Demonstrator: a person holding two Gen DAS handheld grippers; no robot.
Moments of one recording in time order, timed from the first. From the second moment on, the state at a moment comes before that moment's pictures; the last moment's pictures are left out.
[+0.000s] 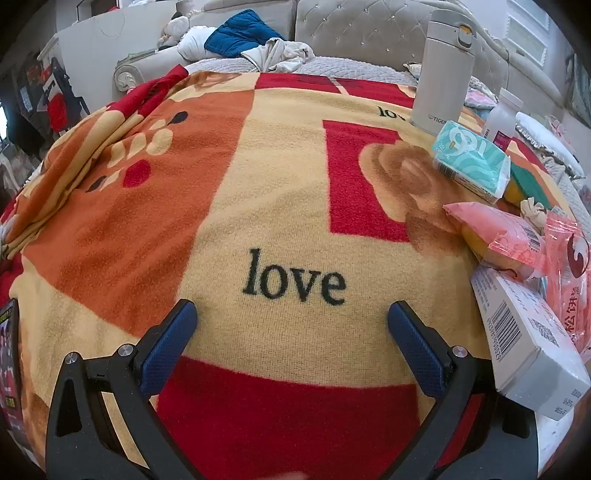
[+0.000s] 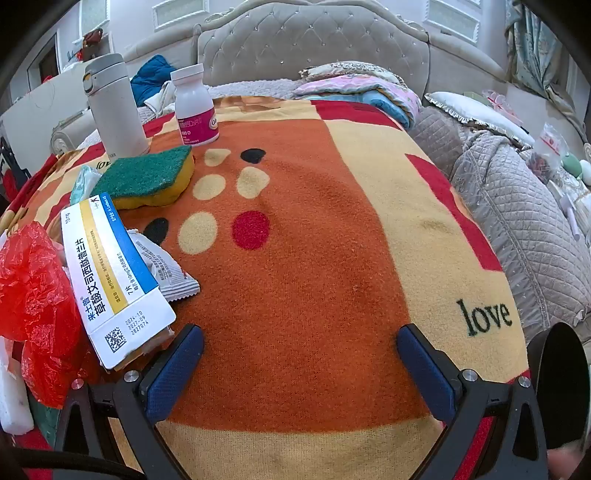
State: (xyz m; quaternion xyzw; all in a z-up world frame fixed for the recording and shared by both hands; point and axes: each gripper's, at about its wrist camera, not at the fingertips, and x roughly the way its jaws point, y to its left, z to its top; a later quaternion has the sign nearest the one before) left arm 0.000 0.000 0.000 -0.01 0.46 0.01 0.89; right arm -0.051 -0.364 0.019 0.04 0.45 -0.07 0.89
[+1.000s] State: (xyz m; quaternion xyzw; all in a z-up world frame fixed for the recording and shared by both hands) left arm -0.119 -0.022 0.103 0.00 0.34 0.02 0.94; right arm -0.155 -0.335 0.103 0.04 0.35 -0.03 0.94
